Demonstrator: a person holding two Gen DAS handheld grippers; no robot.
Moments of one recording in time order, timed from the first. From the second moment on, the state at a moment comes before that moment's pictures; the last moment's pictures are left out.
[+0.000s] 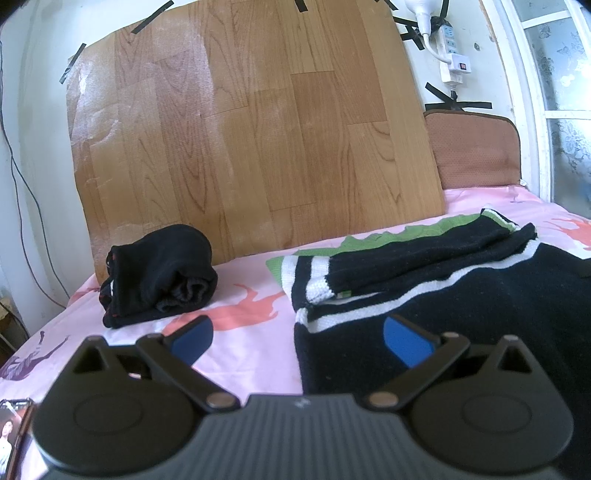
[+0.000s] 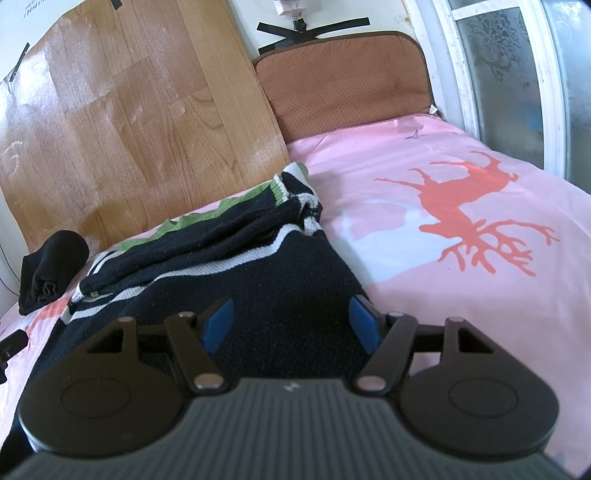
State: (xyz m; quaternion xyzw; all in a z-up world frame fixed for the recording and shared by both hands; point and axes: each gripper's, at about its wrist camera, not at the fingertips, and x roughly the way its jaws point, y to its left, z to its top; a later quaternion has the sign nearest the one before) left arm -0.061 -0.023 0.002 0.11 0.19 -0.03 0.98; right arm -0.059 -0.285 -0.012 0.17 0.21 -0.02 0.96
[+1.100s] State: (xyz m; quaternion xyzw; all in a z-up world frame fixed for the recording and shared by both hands) left arm -0.066 -0.023 0.001 0.11 0.17 -0.05 0.98; right arm -0.057 -0.289 -0.012 0.17 0.22 -0.01 0.96
